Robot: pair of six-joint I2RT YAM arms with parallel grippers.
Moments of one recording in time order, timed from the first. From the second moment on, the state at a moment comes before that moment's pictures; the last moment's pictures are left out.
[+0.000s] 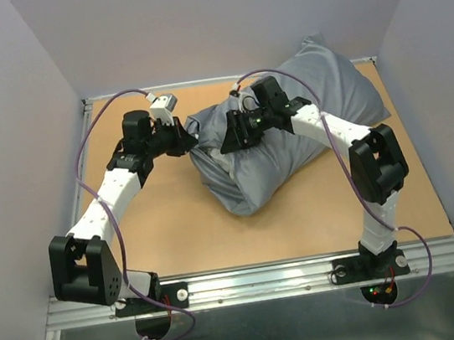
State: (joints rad) left arm -0.25 1.38 1.05 -0.15 0.49 -0.22; right arm 0.50 1.93 1.54 -0.37 -0.77 0.38
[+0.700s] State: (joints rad) left arm -0.25 1.34 1.07 -0.22 0.60 -0.20; right arm 0.63 2.16 1.74 -0.41 -0.37 0.21
